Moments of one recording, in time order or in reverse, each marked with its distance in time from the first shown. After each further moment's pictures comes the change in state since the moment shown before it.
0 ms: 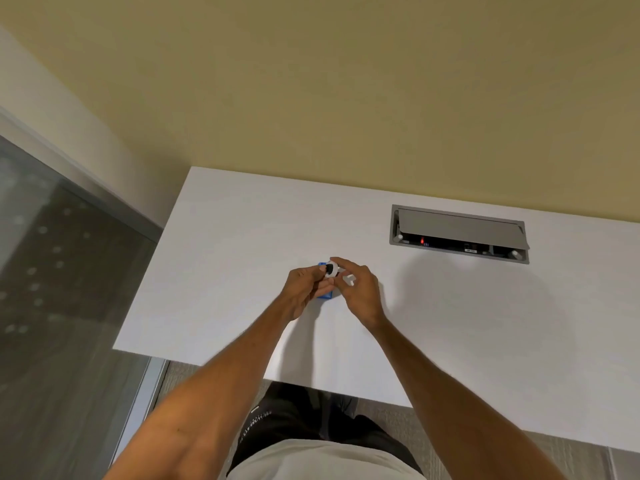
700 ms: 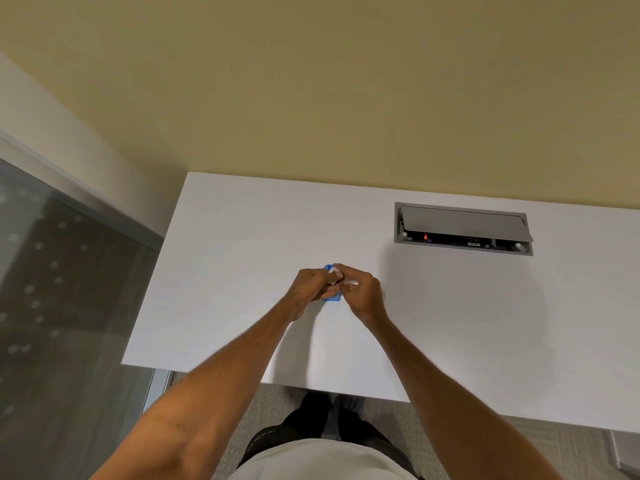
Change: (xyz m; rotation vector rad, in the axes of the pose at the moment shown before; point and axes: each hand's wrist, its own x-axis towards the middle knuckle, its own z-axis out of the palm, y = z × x) left_hand 0.010 0.017 -0.018 0.287 -0.044 -0.028; right_hand 0.000 -0.005 0.018 -0.038 0.027 -0.070
